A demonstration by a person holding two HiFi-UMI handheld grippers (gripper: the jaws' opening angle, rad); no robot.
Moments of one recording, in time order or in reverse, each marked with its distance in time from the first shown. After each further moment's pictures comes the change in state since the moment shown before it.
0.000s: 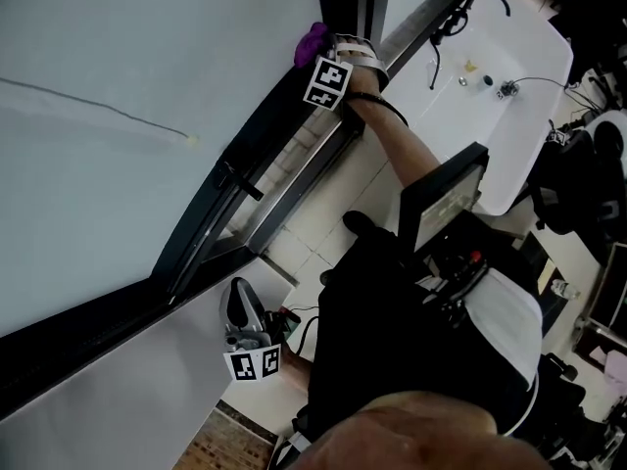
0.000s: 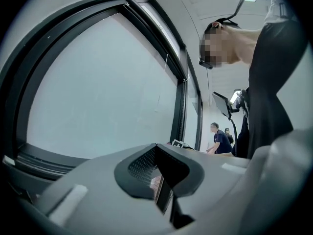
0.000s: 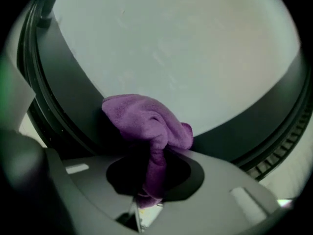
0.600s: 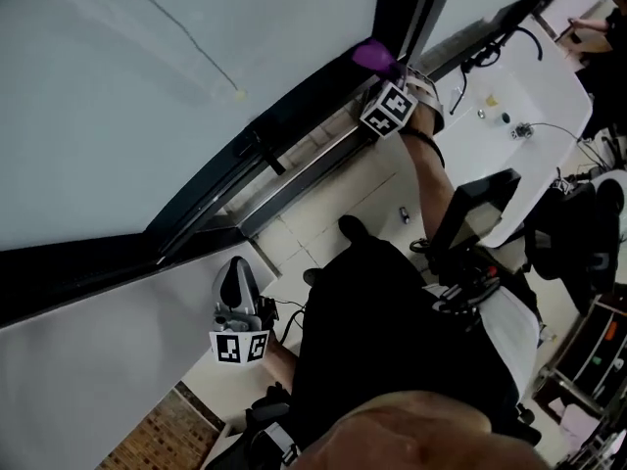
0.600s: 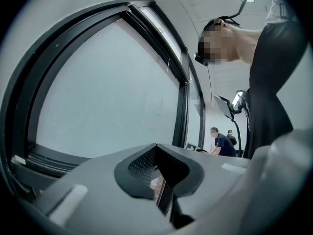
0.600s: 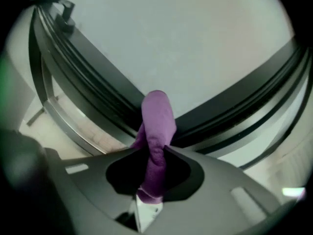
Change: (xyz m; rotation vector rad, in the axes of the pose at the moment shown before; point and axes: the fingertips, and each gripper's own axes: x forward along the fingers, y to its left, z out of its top) left arm -0.013 0.008 0.003 0.001 -0.008 0.008; right arm -0.062 0.034 -0.058 0.070 0.084 0.111
